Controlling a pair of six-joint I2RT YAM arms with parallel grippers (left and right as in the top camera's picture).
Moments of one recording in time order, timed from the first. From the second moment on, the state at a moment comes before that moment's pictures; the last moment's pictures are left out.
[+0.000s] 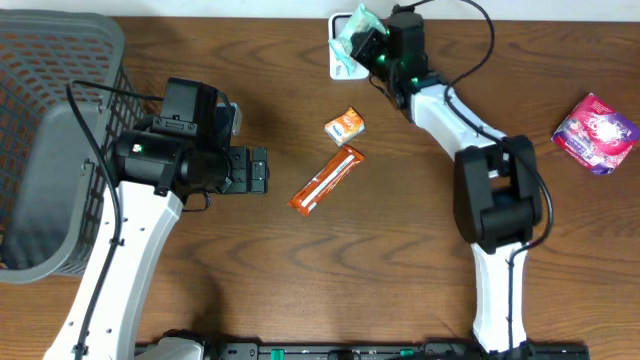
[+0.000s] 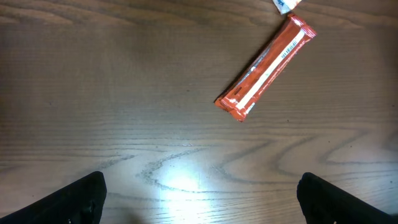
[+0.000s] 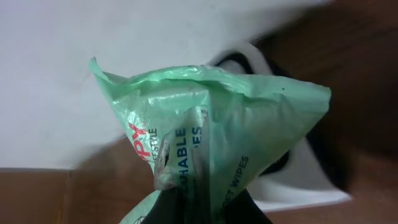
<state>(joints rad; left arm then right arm) -0.20 1.37 1.37 -1.20 0.17 -0.20 0.29 2.32 1.79 0.05 -0.18 0.87</state>
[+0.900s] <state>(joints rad) -0.20 1.37 1.37 -1.20 0.17 -0.20 0.30 2.36 1.94 -0.07 -0.08 0.68</state>
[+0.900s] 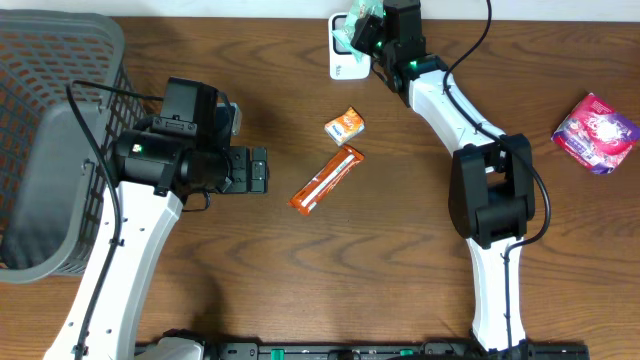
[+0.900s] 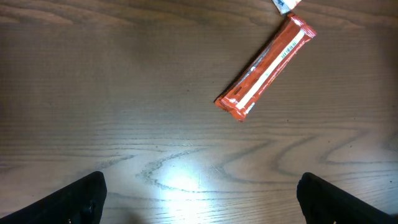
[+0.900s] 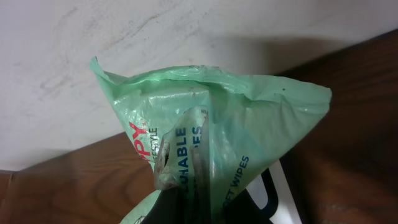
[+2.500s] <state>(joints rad) -0.20 1.37 1.37 -1.20 0.17 -0.20 0.32 2.42 1.98 -0.14 -0.03 0.46</state>
